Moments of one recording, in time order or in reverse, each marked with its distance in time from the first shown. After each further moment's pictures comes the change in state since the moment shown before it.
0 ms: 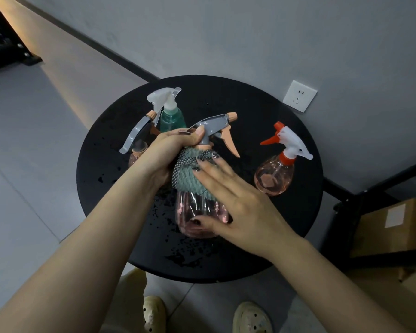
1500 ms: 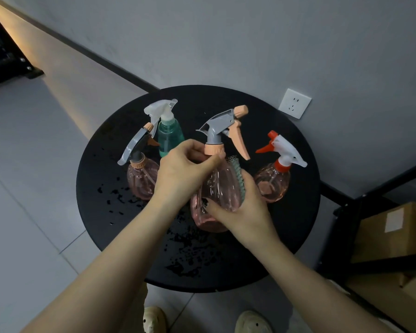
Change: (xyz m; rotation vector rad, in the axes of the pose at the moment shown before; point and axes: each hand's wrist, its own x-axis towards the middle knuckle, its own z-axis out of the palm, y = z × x) left_hand -0.024 -0.010 0.034 0.667 0.361 0.302; right_hand 0.000 0.006 0.019 0.707 0.174 0.772
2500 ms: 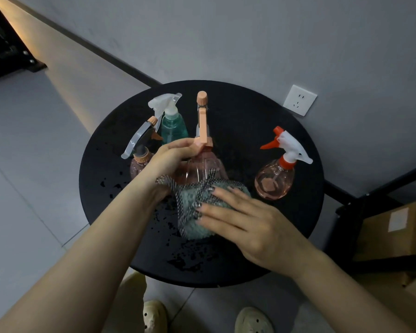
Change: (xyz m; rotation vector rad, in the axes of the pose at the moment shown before) left_hand 0.026 -0.028 -0.018 -0.522 -0.303 -0.287; right_hand -0.017 -0.004 -0.034 -0.838 -0.246 -1.127
